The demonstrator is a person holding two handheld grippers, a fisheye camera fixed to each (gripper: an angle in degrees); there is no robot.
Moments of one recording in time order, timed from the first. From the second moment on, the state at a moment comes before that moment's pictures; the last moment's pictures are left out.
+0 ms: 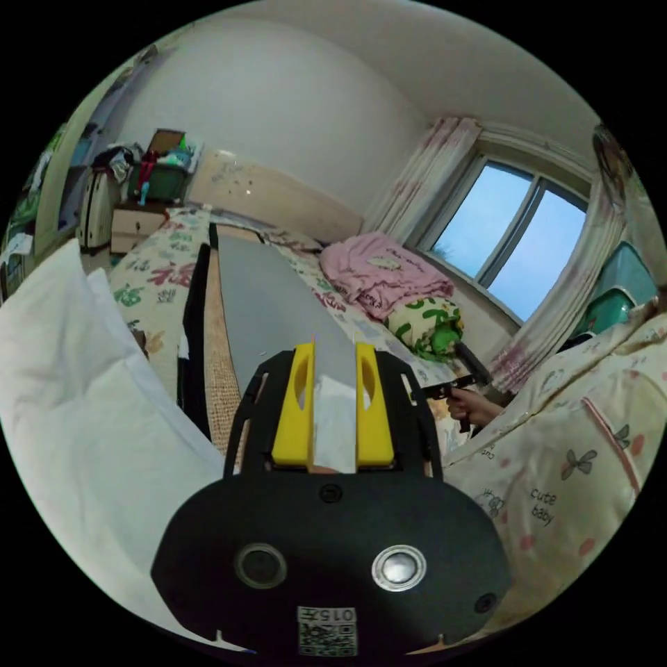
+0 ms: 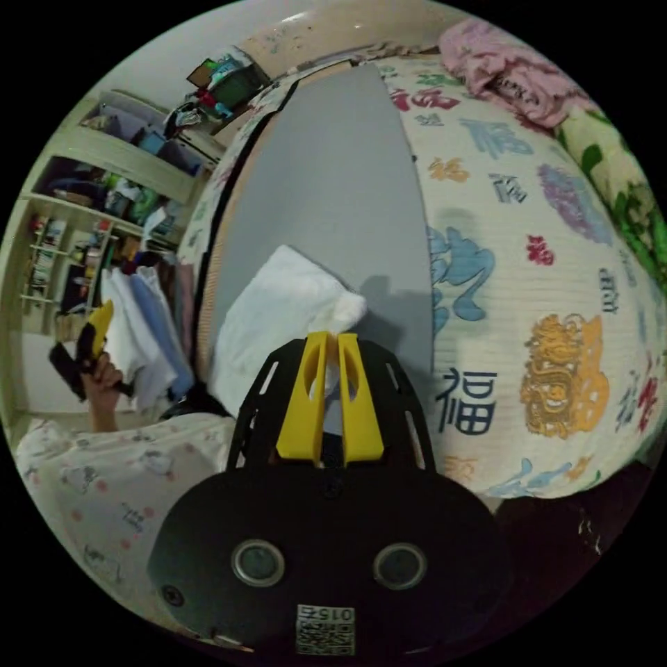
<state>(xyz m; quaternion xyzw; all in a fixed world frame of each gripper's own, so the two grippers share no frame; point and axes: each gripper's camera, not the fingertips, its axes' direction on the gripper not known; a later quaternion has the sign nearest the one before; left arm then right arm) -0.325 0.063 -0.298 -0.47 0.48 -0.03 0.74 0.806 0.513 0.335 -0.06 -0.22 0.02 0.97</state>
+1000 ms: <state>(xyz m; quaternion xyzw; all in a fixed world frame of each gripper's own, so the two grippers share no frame) -0.127 0.400 -0.300 -0.62 0.47 0.09 0.62 0.347 0.219 0.169 0.00 -0.26 -0.05 0.96</state>
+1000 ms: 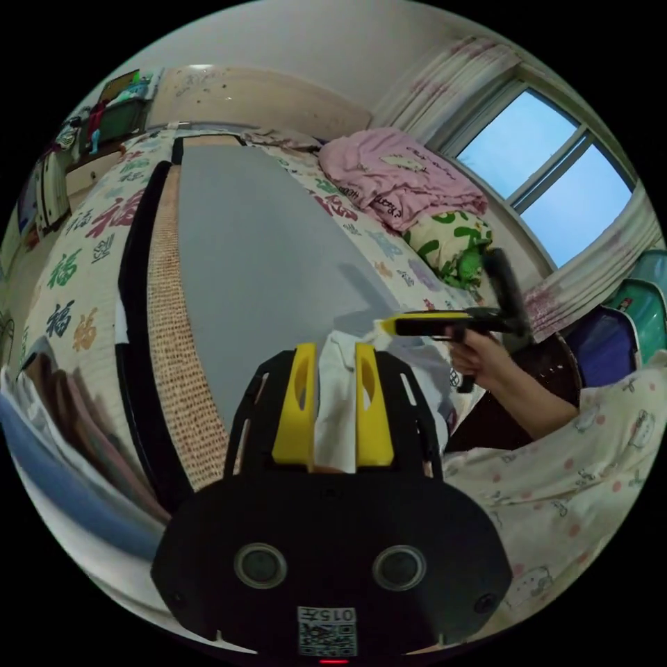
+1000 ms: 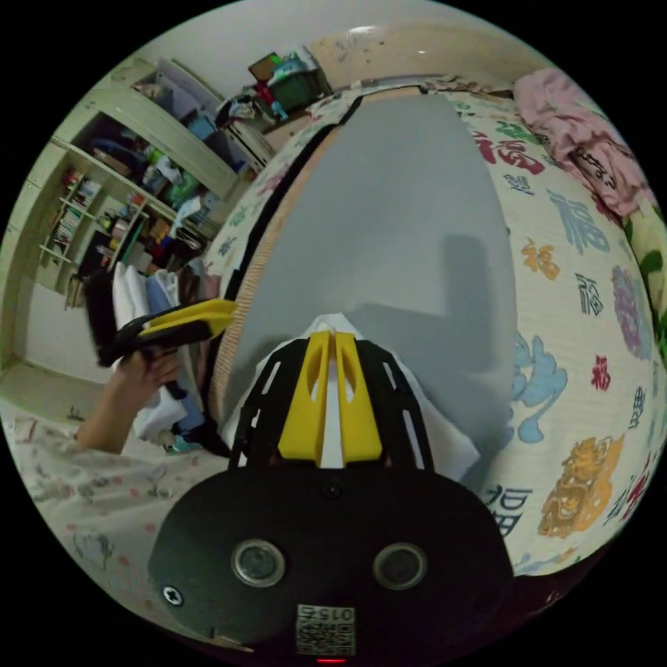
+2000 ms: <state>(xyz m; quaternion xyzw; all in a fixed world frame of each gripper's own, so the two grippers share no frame) -0.412 0.080 -0.466 -0.32 0.47 0.01 0.82 0.410 0.333 -0.269 0.40 -0.32 0.10 0.85</state>
